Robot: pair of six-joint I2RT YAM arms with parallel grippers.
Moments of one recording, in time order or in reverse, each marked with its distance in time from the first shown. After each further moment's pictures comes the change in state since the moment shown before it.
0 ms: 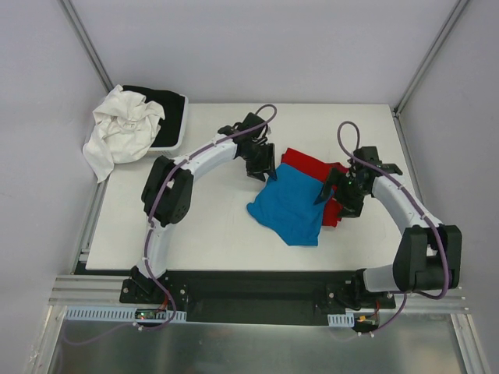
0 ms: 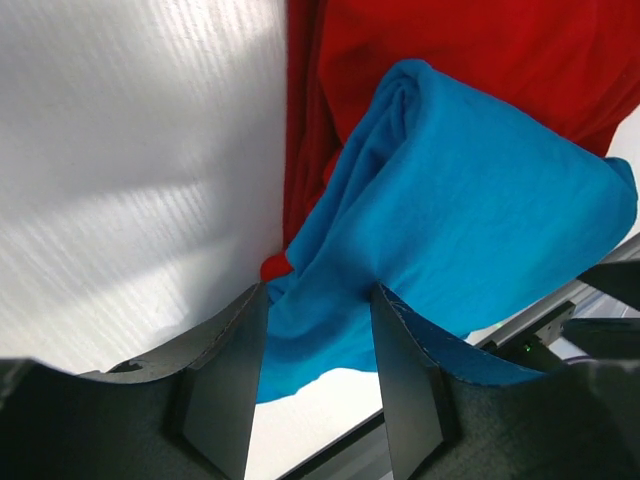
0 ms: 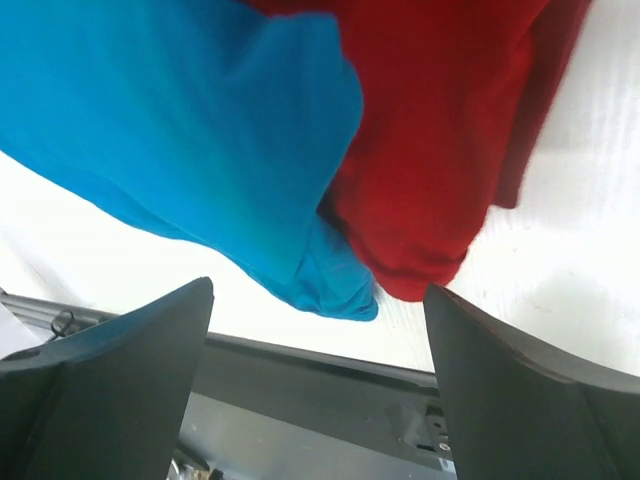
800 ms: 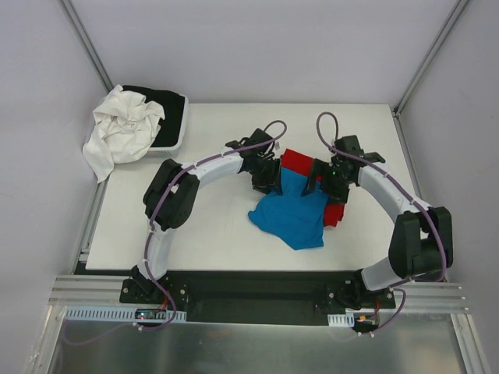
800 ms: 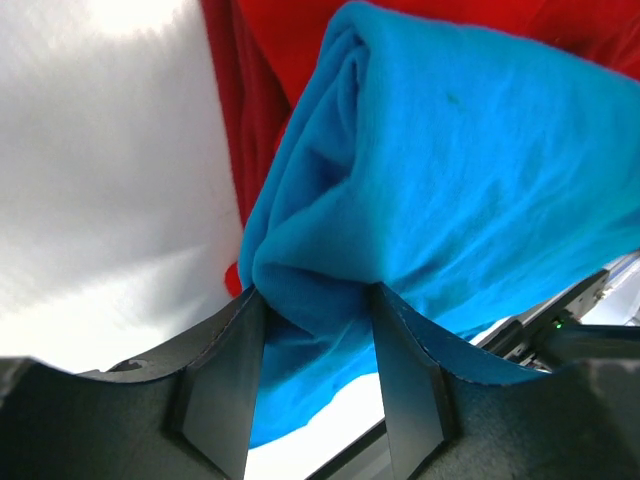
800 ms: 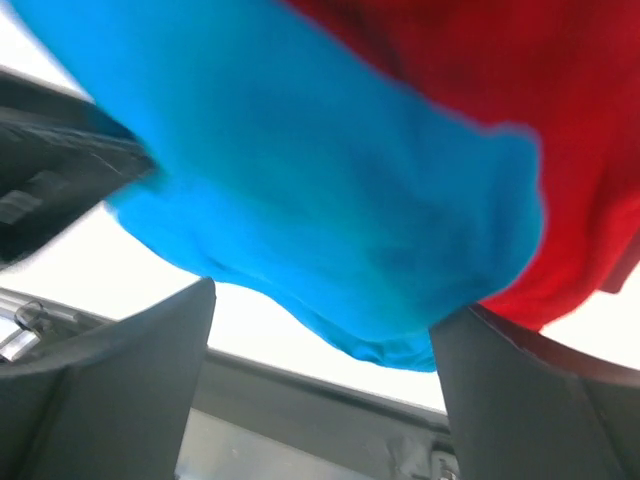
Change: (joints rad) left arm -0.080 -0.008 -0.154 0.151 0.034 0.011; right arm 0.157 0.117 0.042 0.097 0.017 -0.003
